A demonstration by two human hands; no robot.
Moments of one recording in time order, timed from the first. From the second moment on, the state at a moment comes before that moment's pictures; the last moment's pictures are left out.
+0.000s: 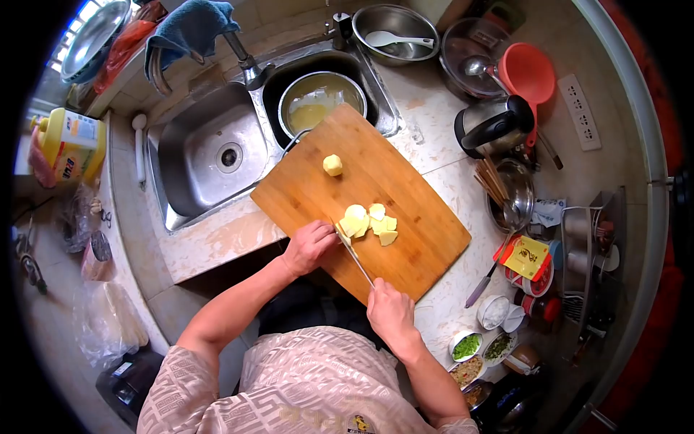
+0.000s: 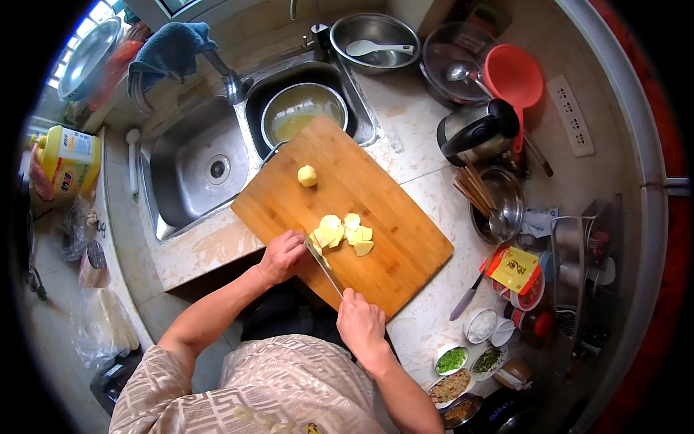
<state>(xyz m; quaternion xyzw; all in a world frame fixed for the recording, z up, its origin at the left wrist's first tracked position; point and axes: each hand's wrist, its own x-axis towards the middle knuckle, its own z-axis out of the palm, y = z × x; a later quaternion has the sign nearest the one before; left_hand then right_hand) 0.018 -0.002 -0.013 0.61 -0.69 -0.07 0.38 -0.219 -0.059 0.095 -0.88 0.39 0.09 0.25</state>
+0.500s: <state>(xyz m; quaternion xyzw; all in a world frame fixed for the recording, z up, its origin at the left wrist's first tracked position) 0.016 0.000 -0.014 0.61 -0.69 -0.06 0.38 -0.218 -0.059 0.089 -0.88 0.40 0.10 0.26</state>
